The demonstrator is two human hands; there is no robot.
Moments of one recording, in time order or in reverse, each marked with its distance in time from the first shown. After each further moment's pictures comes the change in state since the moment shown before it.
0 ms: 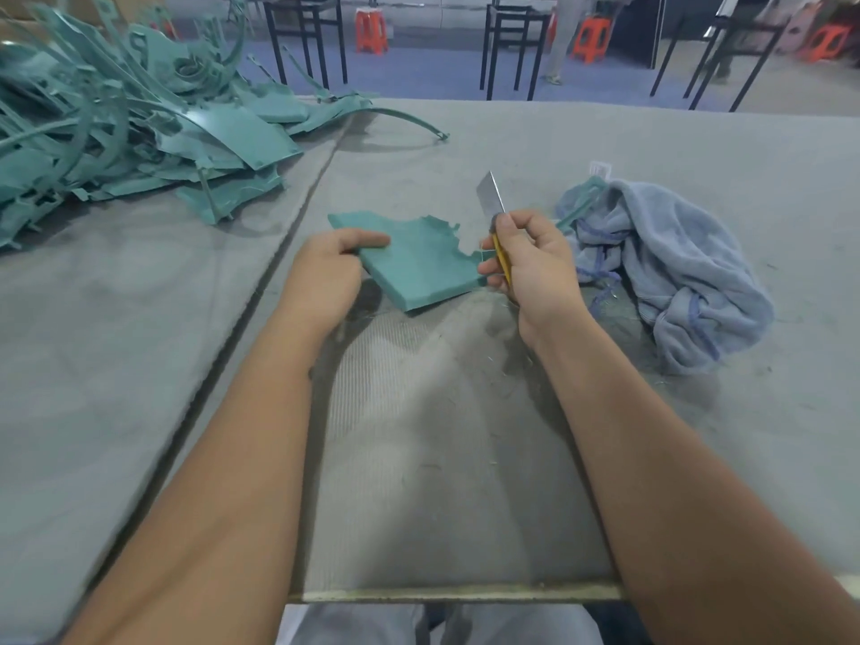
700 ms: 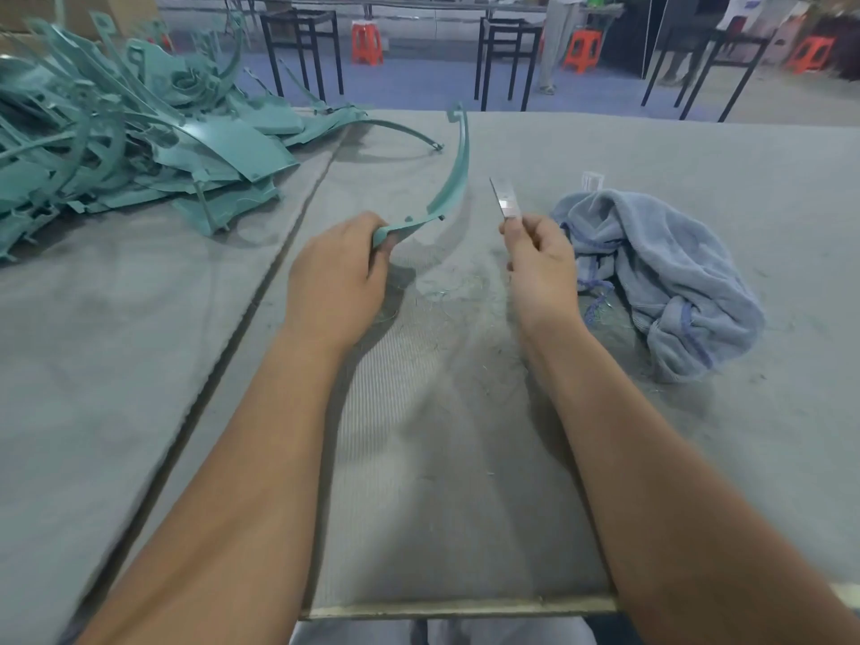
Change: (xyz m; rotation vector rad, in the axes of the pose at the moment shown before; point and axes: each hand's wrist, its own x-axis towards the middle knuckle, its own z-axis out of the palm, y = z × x) left_hand -0.002 0.005 0.007 0.599 0.216 0.625; right_hand 0.001 -0.003 -0.002 -0.134 0.147 -0.060
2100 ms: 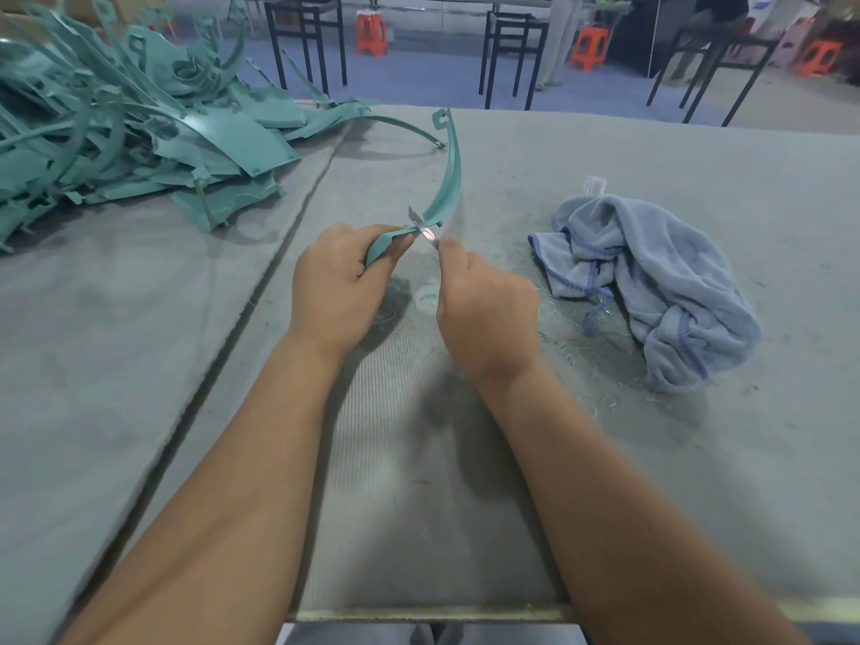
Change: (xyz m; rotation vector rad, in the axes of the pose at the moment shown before) left_hand -0.002 0.002 -0.001 -0.289 0.005 -0.051; right_hand -0.038 -0.005 0.030 -1.365 0.114 -0.882
